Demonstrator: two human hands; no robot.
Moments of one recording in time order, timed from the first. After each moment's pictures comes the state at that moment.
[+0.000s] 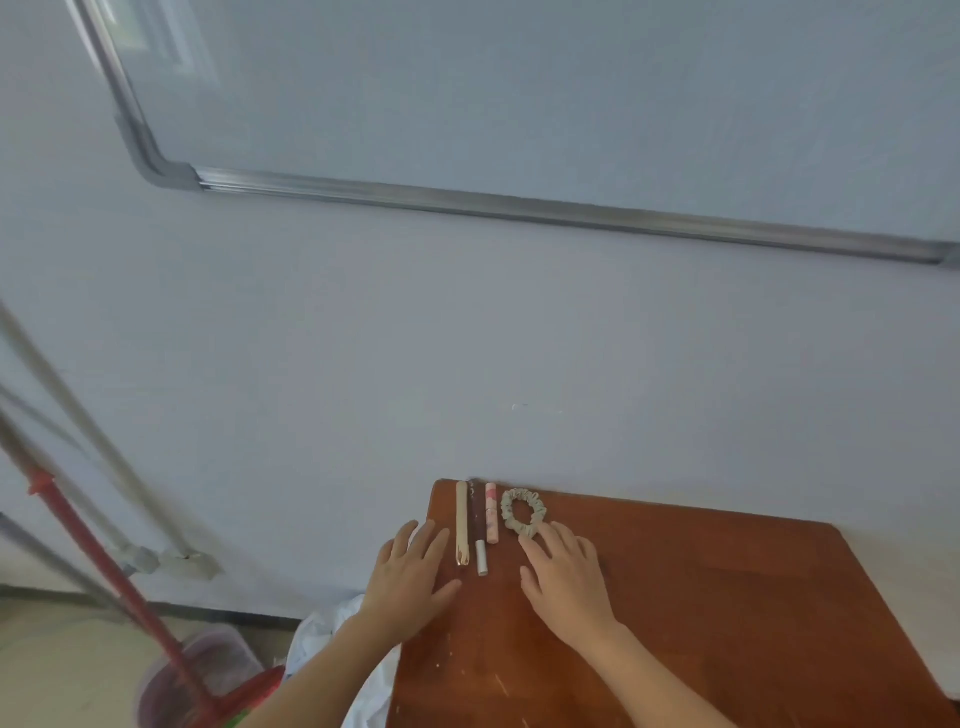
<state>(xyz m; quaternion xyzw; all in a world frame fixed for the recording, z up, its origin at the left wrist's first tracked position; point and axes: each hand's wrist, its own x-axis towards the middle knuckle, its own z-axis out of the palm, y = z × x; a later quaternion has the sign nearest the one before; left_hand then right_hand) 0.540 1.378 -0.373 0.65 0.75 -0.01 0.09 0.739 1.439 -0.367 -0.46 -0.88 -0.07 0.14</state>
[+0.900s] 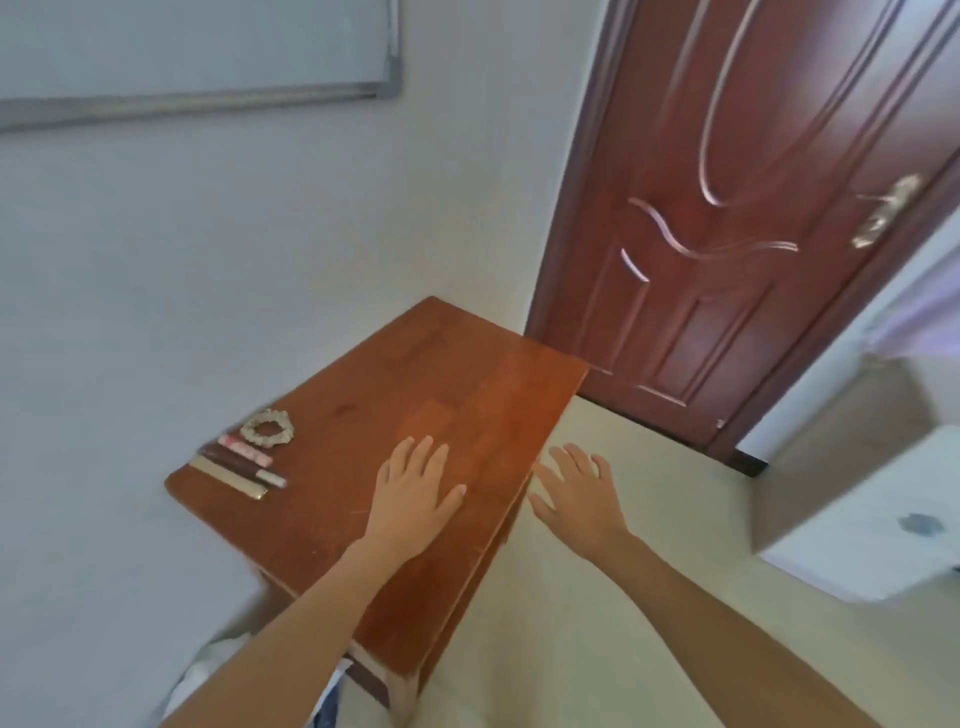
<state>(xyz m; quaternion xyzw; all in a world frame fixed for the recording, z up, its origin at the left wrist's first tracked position) 0.633 1.288 -0.329 0.94 0.29 0.09 0.14 0.790 1.137 -0.318 -0.84 -0.51 -0.17 -0.01</state>
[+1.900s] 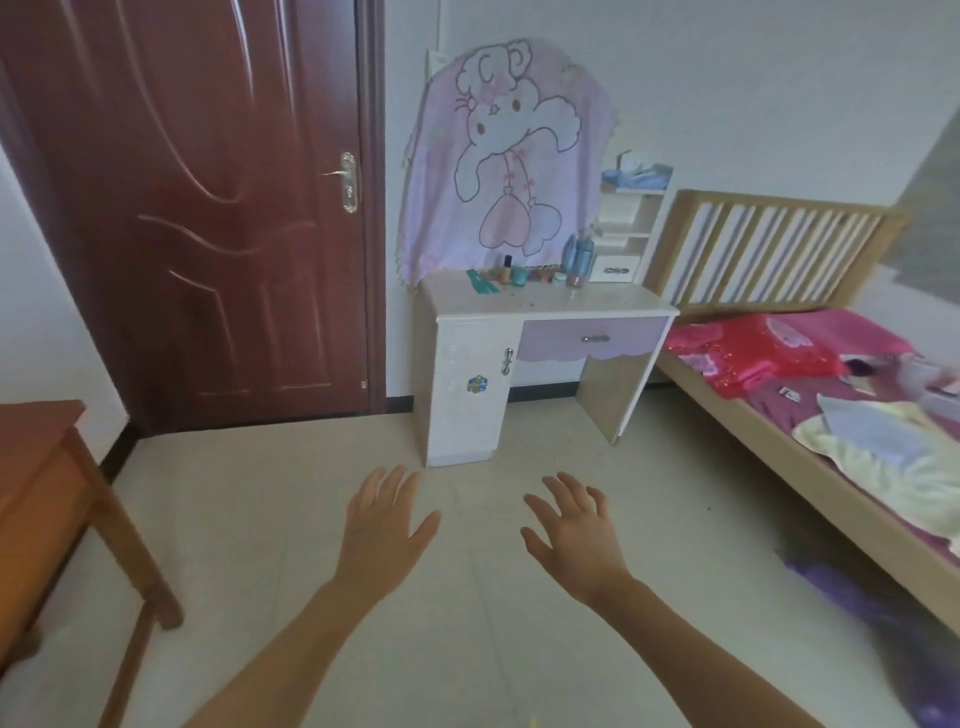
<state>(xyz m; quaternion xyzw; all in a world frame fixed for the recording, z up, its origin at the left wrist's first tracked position) 0.778 0.779 -0.285 0.99 -0.04 0.05 0.16 0.775 0.543 -0.282 -0.95 -0.17 -0.24 -0.01</state>
